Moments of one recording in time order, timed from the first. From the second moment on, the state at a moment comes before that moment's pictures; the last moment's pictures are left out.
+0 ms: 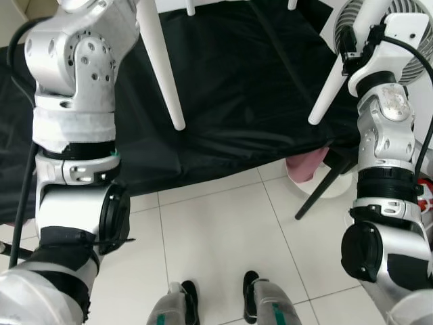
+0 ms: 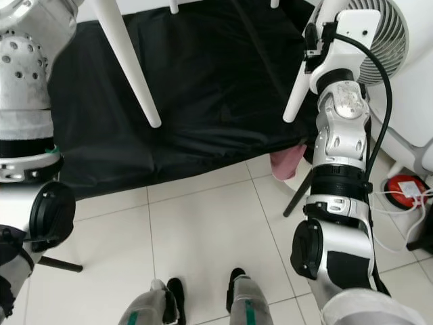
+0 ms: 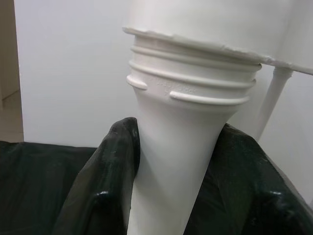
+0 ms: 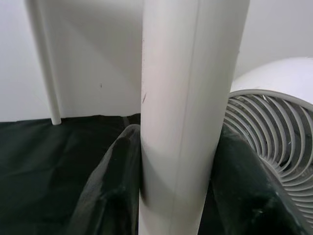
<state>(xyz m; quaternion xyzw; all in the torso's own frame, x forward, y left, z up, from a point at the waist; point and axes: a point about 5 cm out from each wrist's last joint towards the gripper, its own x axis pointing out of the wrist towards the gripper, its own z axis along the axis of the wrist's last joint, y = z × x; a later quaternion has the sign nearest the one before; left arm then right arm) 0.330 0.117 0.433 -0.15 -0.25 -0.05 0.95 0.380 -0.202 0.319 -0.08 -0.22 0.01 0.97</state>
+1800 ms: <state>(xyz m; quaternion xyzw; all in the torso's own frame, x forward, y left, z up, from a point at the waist) 0.348 0.112 0.342 0.14 -0.13 0.05 0.98 0.379 -0.177 0.251 -0.07 -0.14 0.11 0.98</state>
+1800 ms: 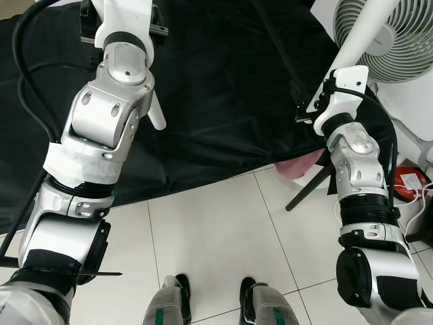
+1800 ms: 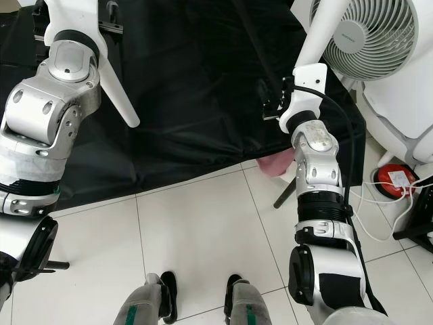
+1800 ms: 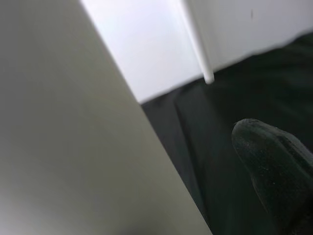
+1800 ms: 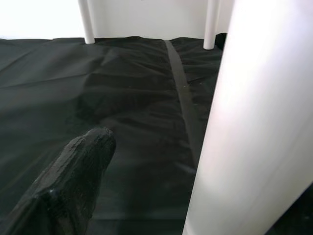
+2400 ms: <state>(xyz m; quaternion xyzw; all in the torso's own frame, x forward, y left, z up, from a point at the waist) 0.333 0.109 0.326 0.19 -0.13 0.05 0.97 0.372 -0.180 0.247 -0.07 -0.15 0.13 0.98</state>
